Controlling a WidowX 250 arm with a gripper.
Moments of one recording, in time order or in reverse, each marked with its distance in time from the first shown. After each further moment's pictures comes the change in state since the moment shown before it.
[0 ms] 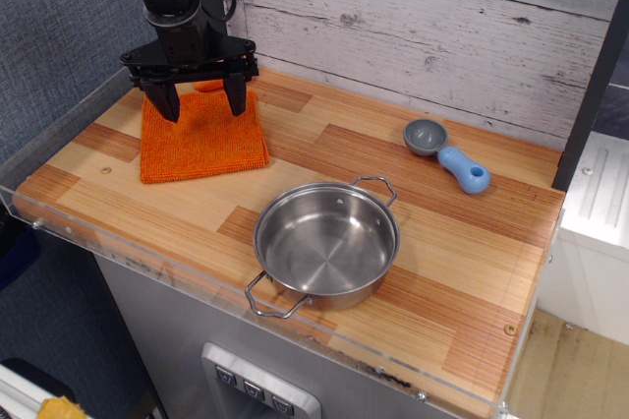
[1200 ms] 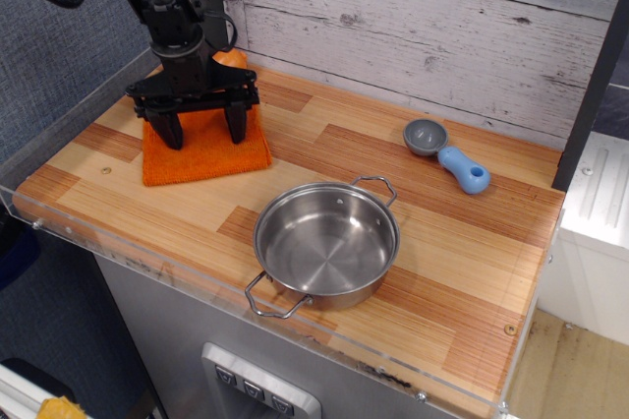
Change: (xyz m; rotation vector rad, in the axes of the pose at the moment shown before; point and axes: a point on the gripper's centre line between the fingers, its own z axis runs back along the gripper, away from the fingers) arm -0.026 -0.008 -0.022 -0.025 0.120 0.024
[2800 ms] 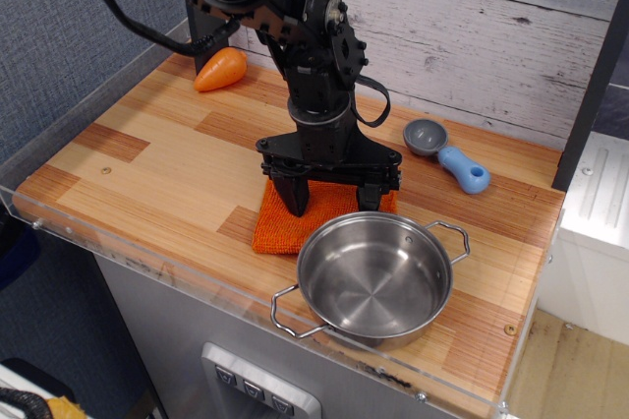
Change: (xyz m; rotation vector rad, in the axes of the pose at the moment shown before) arm -0.093 -0.100 0.008 -0.078 0.081 -0.344
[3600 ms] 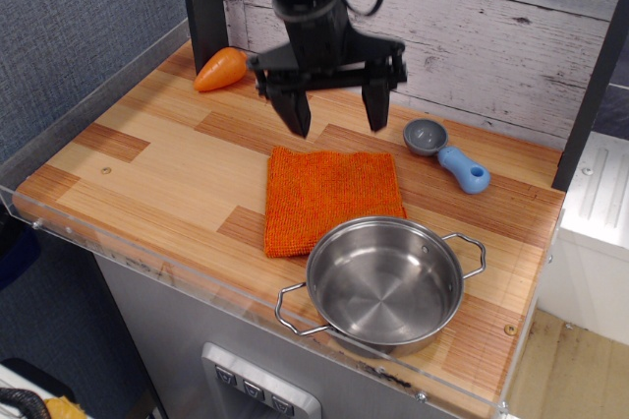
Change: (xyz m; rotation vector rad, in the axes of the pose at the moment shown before) arm 0.040 0.002 0.070 -0.067 -0.148 0.144
